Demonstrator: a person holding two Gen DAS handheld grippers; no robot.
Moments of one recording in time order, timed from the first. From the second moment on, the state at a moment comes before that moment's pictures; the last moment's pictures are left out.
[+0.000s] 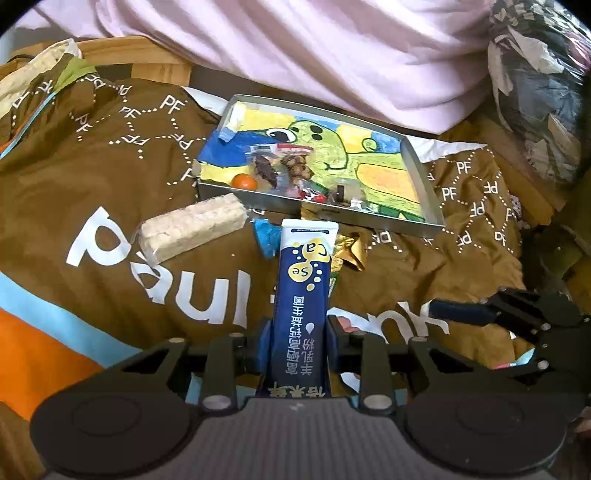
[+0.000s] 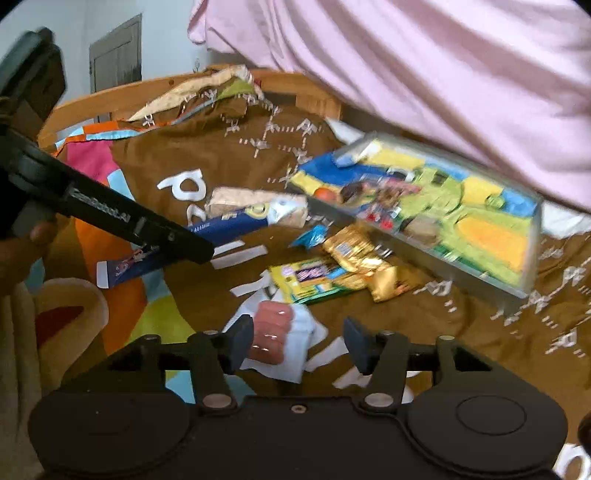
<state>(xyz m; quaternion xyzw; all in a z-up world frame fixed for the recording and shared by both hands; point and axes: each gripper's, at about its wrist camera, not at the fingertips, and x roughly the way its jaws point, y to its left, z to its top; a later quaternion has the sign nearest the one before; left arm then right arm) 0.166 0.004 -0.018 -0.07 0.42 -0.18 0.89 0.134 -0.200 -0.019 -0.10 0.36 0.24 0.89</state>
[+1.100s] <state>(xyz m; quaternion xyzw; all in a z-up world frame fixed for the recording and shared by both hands) 0.193 -0.007 0.015 -0.07 0.34 -0.14 0.93 0.156 -0.215 0.018 -0.07 0.23 0.19 0.95</state>
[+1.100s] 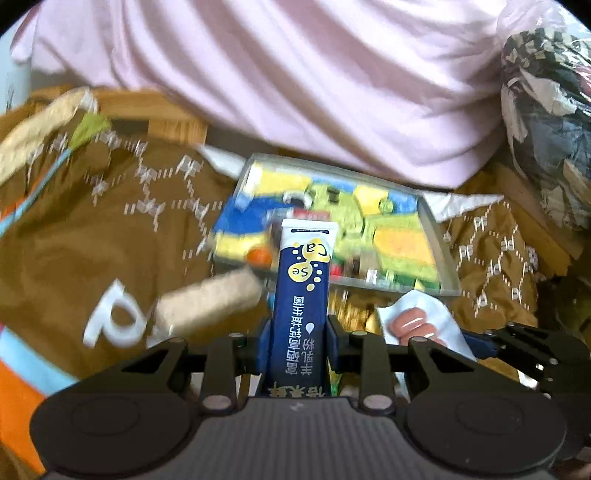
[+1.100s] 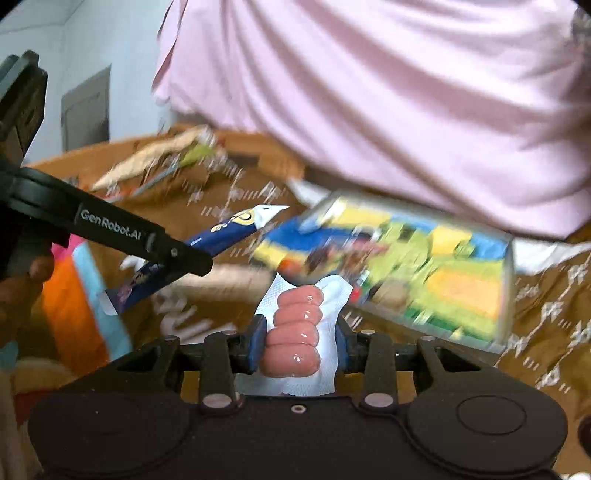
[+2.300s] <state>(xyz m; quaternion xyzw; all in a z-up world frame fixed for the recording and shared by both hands) 0.376 -0.145 -0.035 -0.08 0.33 -0.16 0.93 0.301 -0.320 -0.038 0.04 0.25 0.02 0.97</state>
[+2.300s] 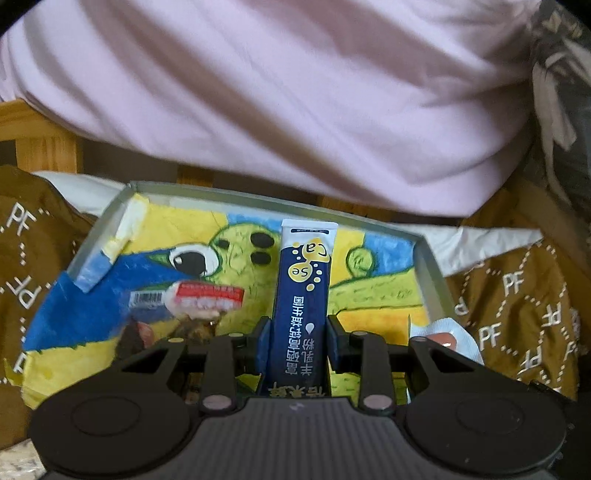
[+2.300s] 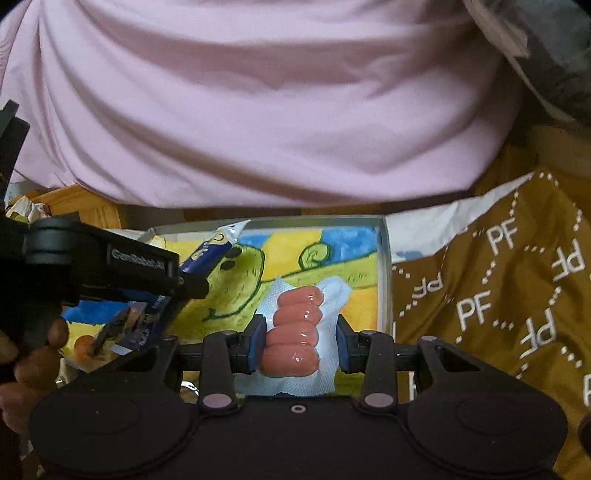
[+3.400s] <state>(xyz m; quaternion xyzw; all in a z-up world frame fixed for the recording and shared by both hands) 0.330 -0.103 0.002 -0.08 0.26 -0.08 0.96 0.263 -0.320 0.004 0.07 0.17 0.01 0.98</state>
